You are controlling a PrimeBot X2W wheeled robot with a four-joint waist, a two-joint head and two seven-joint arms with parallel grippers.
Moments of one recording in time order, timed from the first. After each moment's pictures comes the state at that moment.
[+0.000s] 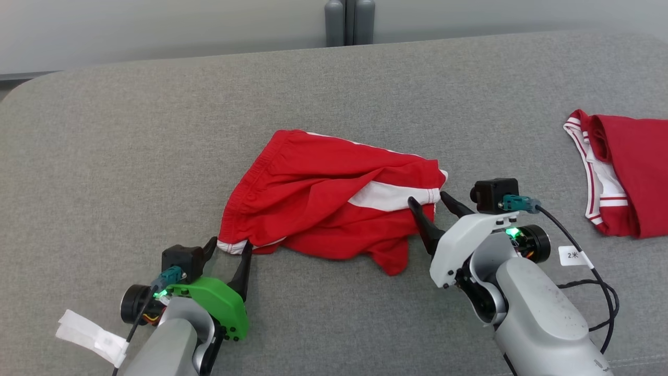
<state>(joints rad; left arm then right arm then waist) -0.44 0.13 -0.44 0.87 -0.44 -0.13 -0.26 -0.44 -0.05 0.28 0.56 0.38 0.13 0.08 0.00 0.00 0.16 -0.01</state>
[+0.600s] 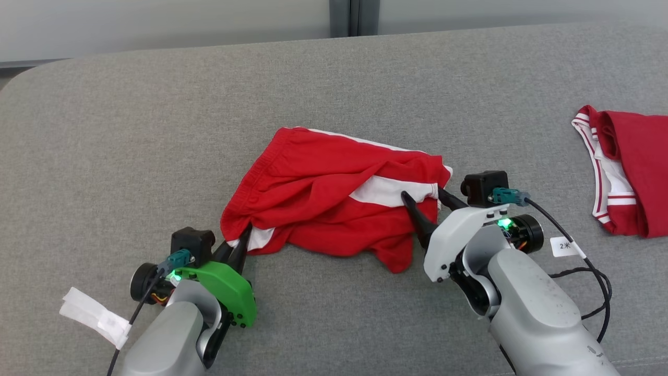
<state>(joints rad) -0.51 0.18 -0.61 0.83 -0.58 -0.13 -0.26 -0.51 -0.06 0.34 0.63 0.41 0.13 0.04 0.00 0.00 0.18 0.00</state>
